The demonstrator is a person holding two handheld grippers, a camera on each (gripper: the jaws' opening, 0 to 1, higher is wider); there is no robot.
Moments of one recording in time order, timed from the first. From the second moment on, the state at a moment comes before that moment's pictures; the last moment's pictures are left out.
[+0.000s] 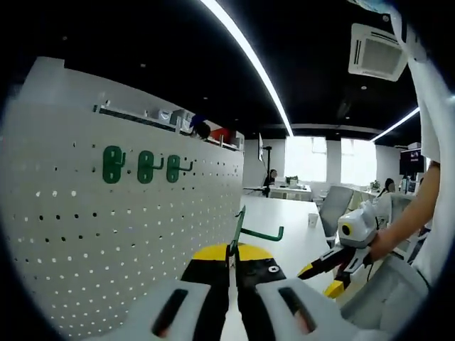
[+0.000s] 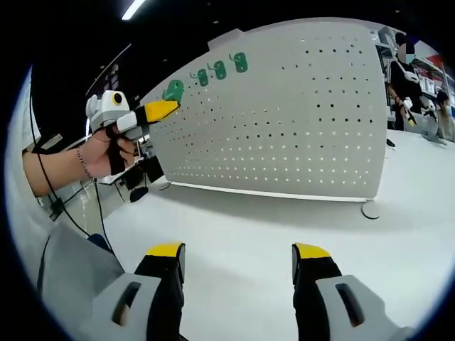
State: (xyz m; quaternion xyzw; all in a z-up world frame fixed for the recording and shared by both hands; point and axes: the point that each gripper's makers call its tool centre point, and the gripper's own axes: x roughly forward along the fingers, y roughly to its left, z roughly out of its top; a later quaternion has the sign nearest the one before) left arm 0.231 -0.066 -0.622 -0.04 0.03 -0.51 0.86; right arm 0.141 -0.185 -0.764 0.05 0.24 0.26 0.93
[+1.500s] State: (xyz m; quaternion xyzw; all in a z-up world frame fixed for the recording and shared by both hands) left arm 0.232 -0.061 -0.628 -0.05 0.03 -0.50 0.87; right arm 0.156 -0.144 -0.640 0.25 0.03 0.34 0.91
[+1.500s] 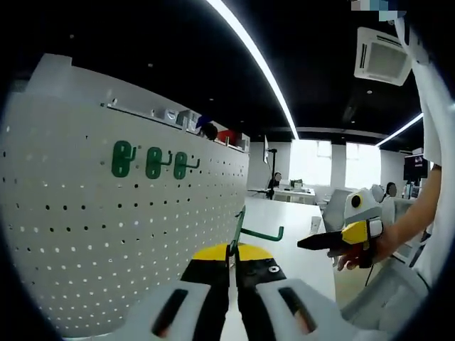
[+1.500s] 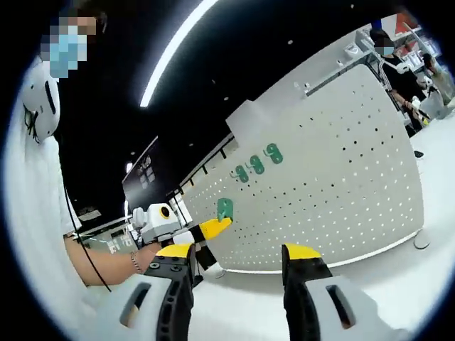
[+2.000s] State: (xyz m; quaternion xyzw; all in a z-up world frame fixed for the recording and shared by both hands) left arm 0.228 -0.061 -0.627 -0.05 0.03 -0.50 0.87; right arm 0.171 -0.122 -0.624 0.26 0.01 0.35 0.90
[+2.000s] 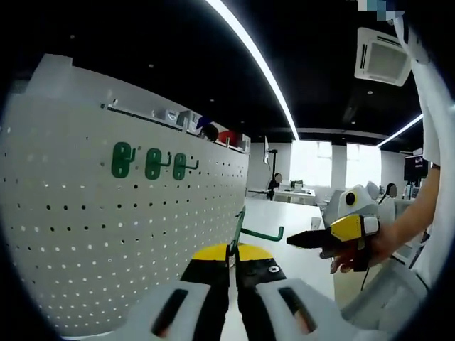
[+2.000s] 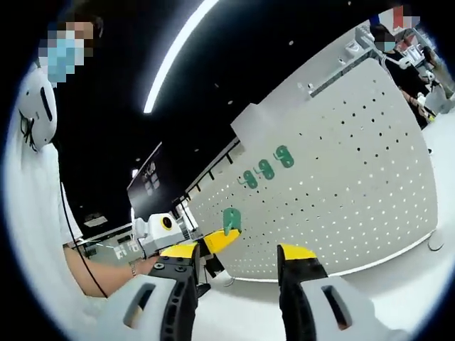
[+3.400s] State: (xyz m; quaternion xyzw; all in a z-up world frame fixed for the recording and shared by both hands) left arm 0.225 -0.061 -0.624 -0.06 0.02 -0.49 0.87; right arm 0.208 -0.076 -0.610 0.28 0.02 0.38 0.88
